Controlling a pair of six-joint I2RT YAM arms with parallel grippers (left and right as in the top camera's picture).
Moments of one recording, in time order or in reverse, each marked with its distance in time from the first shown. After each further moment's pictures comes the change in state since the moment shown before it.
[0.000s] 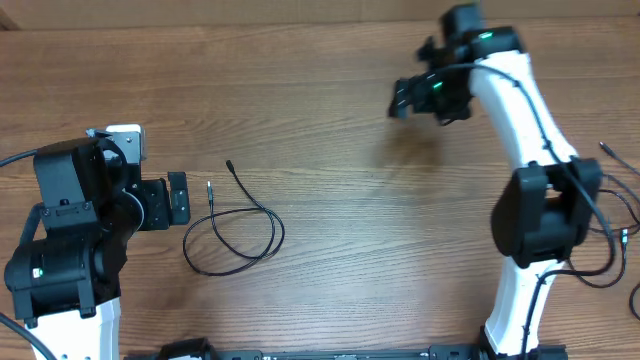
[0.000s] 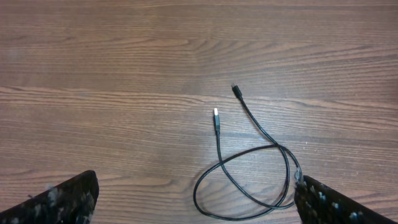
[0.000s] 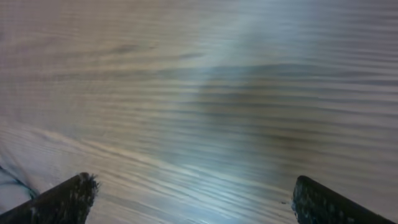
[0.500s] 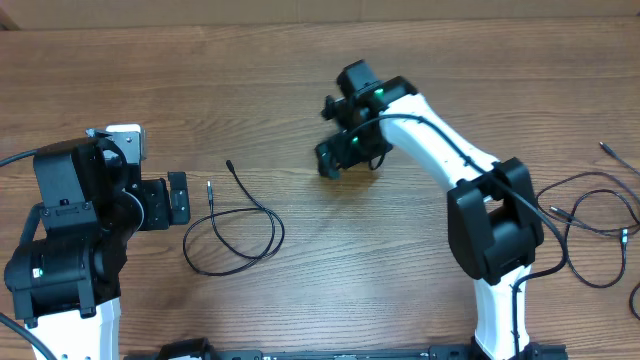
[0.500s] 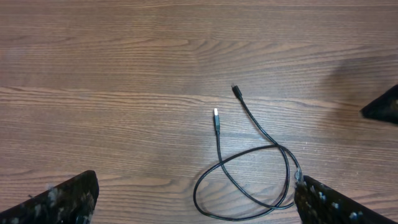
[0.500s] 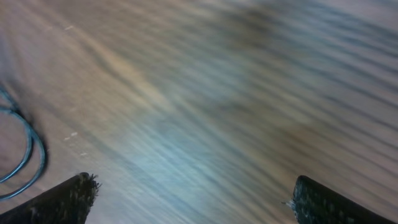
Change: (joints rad) left arm 0.000 0.000 0.000 0.000 0.000 0.000; right arm 0.316 0.002 -0.201 0.178 -0.005 -0.111
